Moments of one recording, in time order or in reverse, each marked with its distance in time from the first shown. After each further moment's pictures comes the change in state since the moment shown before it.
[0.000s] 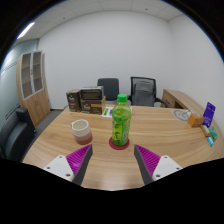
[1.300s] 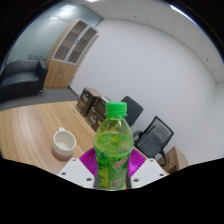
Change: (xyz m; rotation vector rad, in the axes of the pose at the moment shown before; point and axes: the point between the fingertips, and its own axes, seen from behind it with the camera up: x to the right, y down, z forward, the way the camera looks) arm -0.026 -0.117 0.127 0.161 -0.098 -0.689
